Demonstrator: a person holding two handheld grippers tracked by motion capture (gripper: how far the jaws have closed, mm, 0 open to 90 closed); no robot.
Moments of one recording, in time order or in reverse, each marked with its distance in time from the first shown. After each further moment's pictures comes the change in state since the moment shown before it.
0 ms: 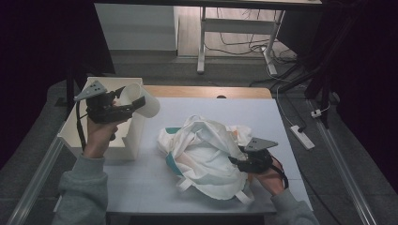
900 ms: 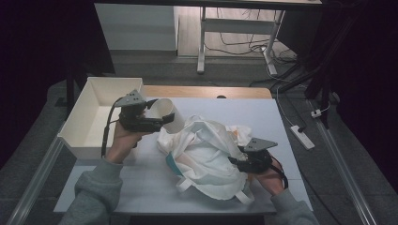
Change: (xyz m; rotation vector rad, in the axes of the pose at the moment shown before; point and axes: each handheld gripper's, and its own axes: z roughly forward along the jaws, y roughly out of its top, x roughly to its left) left arm -0.045 -0.013 0.053 0.159 -0.146 0.080; right arm 0.001 0.000 0.000 -0.004 0.001 -0.003
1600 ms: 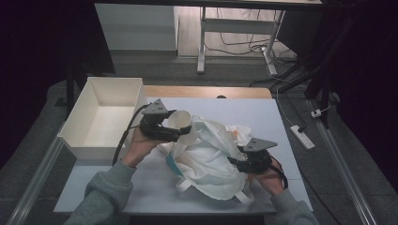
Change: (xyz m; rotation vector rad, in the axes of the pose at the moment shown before) left arm -0.024 -0.011 0.045 0.121 -0.060 0.057; right arm 0.001 0.001 0.000 0.000 0.005 -0.006
